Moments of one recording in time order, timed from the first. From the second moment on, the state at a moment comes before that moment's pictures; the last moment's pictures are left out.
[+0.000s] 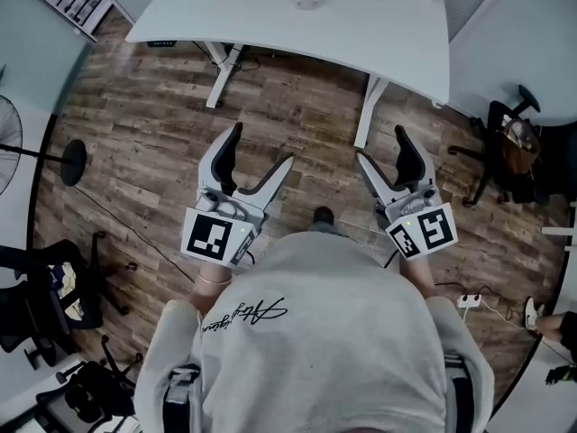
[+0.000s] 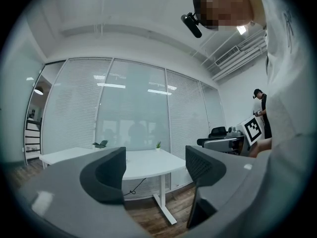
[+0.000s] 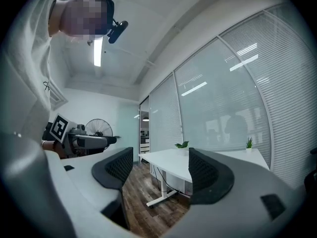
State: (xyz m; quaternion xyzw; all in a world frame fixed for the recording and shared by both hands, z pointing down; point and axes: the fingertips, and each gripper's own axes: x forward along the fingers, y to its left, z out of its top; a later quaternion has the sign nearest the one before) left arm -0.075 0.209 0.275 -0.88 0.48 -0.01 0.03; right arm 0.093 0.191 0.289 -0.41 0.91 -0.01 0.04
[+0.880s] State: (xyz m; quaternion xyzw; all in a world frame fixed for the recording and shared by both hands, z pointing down) left arm -0.033 0.134 0.288 -0.86 0.51 -0.02 0.01; right arm 0.127 0.103 0.300 -0.37 0.93 -0.03 0.04
